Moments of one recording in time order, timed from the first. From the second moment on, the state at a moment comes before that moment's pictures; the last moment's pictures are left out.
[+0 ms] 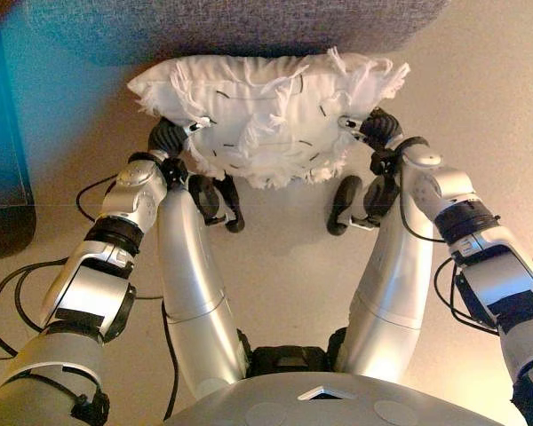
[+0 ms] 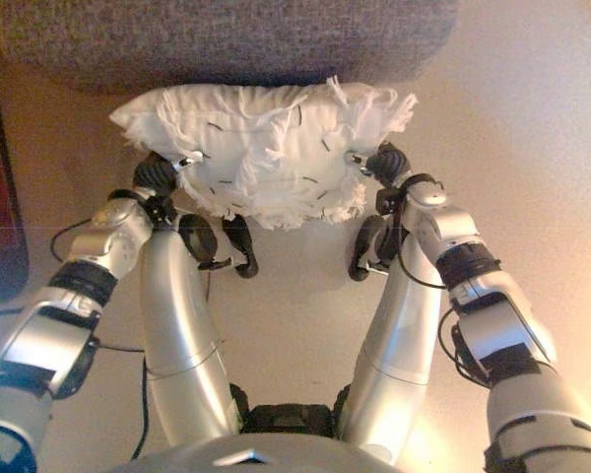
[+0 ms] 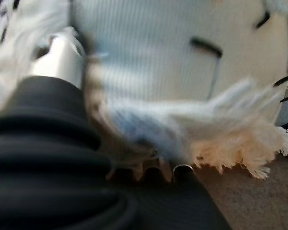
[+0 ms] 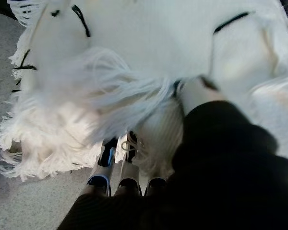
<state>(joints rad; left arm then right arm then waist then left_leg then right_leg) -0.75 0.56 -0.38 0.80 -0.82 -0.02 -0.07 -0.83 -0.55 0.47 0.66 0.76 0.18 0.05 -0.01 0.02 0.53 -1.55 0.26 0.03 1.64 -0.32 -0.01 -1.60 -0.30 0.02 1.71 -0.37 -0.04</state>
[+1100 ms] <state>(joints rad) -0.55 0.38 -0.29 0.67 -0.72 -0.39 0.09 -0.51 -0.44 0.36 0.49 0.72 -0.17 0.02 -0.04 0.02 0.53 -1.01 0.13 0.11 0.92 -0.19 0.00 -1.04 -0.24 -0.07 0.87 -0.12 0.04</state>
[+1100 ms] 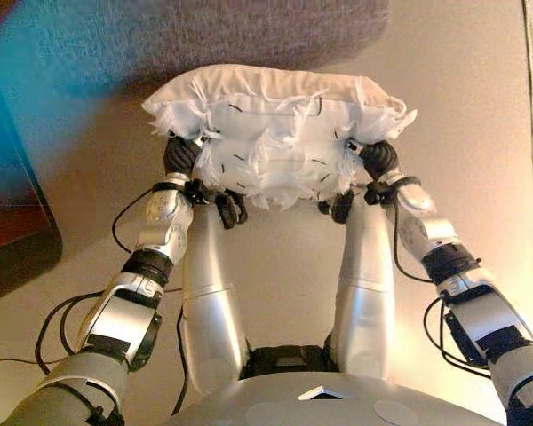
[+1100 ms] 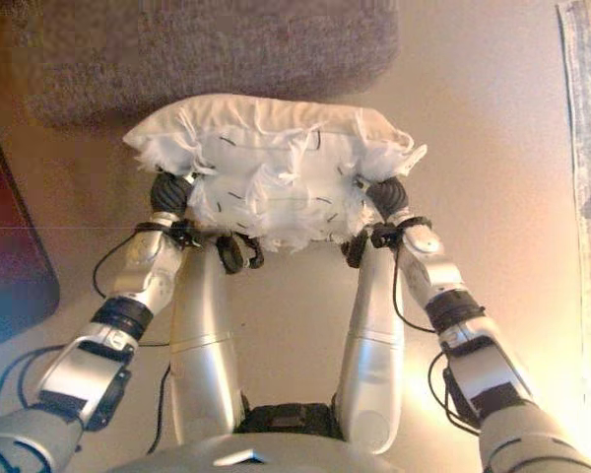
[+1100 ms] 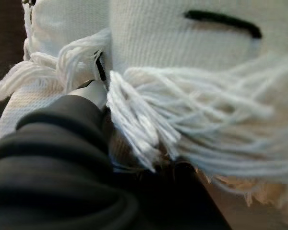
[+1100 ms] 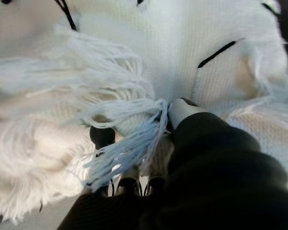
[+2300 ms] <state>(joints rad) -0.25 0.37 -0.16 0.48 -0.63 -0.07 0.10 -0.23 -0.29 0.29 0.33 0.76 0.05 -0.10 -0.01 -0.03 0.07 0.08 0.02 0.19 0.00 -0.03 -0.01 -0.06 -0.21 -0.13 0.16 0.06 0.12</state>
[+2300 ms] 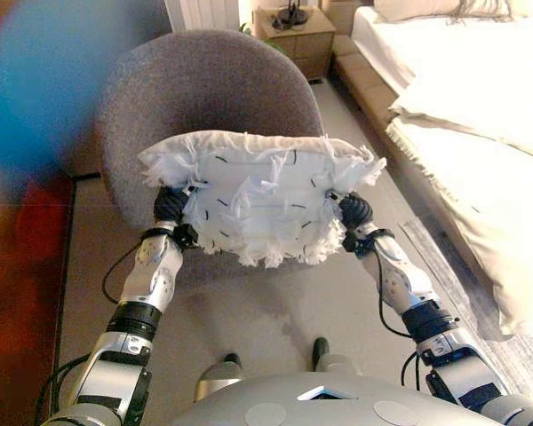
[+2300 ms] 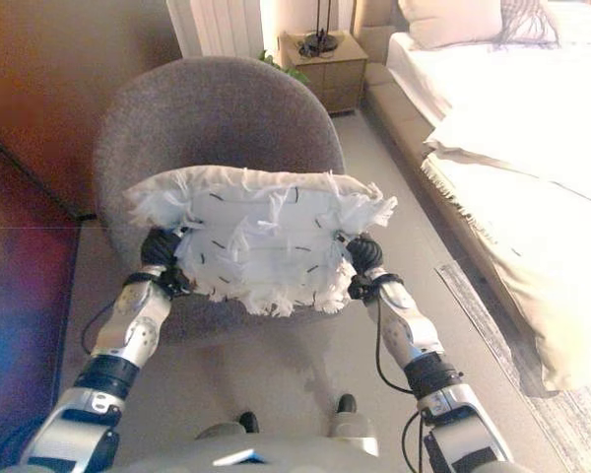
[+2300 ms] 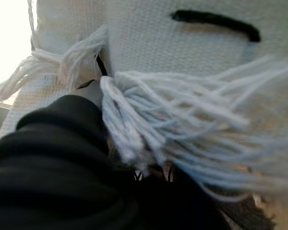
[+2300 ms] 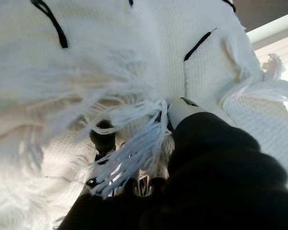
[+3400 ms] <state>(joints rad) -0.20 0.32 -0.21 0.53 -0.64 -0.03 0.05 -0.19 -0.37 0.30 0.41 0.76 0.07 -0.04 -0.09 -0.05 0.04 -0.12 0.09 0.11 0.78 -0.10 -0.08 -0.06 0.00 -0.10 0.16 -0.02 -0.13</state>
